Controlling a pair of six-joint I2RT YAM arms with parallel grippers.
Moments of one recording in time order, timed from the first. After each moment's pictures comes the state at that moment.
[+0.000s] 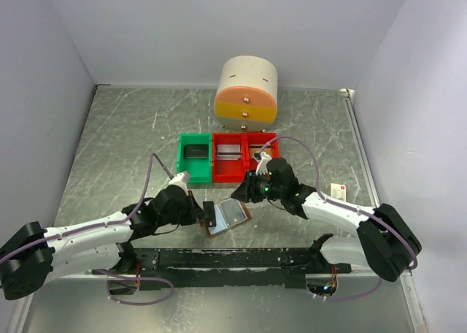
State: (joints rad) left arm -0.95 0.97 0.32 -0.02 -0.05 -1.00; right arm 0.67 1.23 0.46 0.20 -0.37 0.62
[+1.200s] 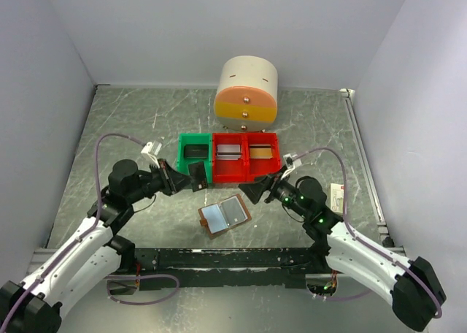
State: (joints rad) left arm -0.45 0.71 0.45 0.00 0.43 -0.68; right arm 0.67 0.70 0.21 0.43 -0.15 0.60
